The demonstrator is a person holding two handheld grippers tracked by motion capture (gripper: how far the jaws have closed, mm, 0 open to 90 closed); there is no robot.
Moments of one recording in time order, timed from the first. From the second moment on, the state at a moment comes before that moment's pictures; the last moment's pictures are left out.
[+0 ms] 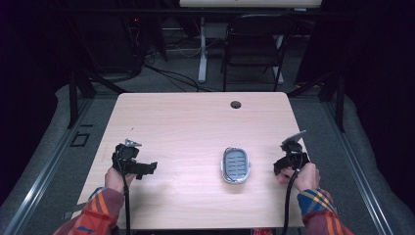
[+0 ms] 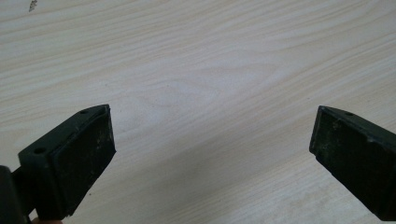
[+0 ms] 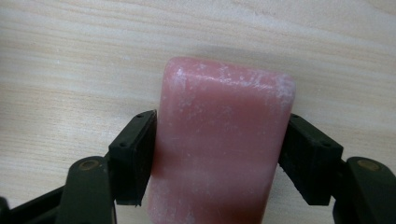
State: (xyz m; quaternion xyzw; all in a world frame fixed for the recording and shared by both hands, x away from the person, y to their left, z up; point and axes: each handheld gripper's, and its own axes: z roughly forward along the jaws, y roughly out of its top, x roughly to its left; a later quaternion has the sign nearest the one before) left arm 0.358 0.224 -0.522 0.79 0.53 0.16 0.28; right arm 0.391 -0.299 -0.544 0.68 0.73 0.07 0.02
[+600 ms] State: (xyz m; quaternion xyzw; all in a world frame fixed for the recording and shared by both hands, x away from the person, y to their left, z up) left arm 0.358 0.224 -0.522 0.79 0.52 0.15 0.28; right arm 0.394 -0.302 -0.543 0.67 0.74 0.10 -0.01
